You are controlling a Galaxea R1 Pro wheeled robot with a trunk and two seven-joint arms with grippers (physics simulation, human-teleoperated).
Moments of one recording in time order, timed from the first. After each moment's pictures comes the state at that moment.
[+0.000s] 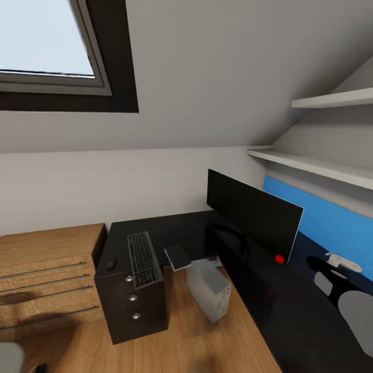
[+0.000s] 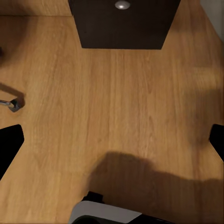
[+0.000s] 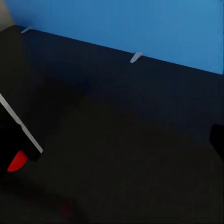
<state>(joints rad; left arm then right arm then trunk) 0.16 0.09 -0.49 -0.92 0.54 -0.15 0.49 -0.93 -0.36 -0.37 -0.11 -0.11 -0.14 -0.21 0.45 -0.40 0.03</state>
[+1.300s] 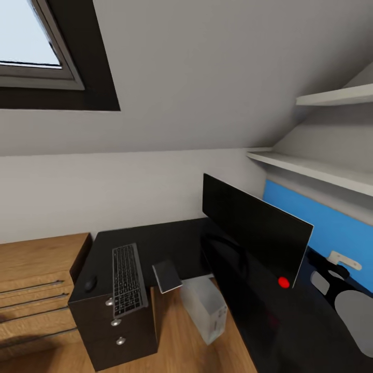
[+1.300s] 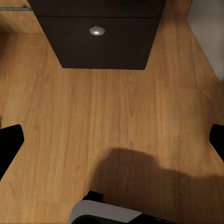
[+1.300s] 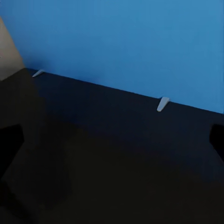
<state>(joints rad) 0.16 0.09 -0.49 -0.91 0.54 -0.16 0.49 -0.93 -0.34 -0.38 -0.10 -0.12 -0.28 -0.21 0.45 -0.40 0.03</state>
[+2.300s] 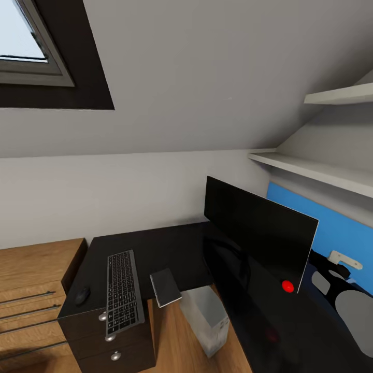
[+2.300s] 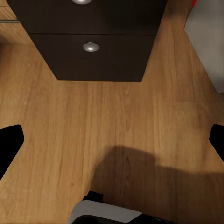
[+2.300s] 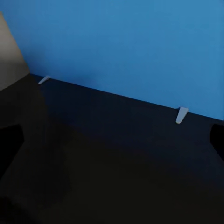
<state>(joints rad) 0.16 0.09 -0.49 -0.91 0.54 -0.16 0.49 -0.93 -0.35 -0.38 -0.11 -0.12 -0.29 -0.20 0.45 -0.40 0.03</state>
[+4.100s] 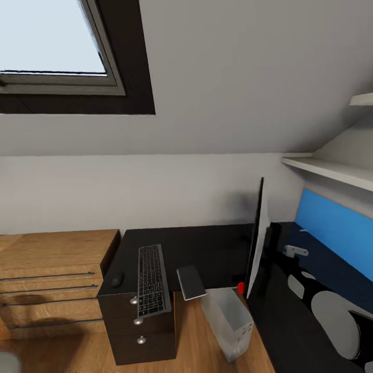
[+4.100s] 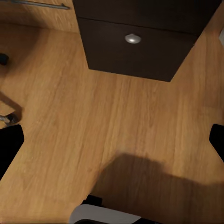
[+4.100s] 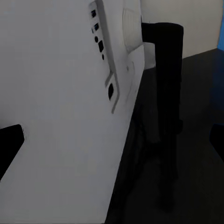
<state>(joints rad) 0.16 0.09 -0.49 -0.91 0.54 -0.16 0.49 -0.92 -0.22 -0.36 -0.10 0.02 -0.30 0.19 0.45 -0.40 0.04</state>
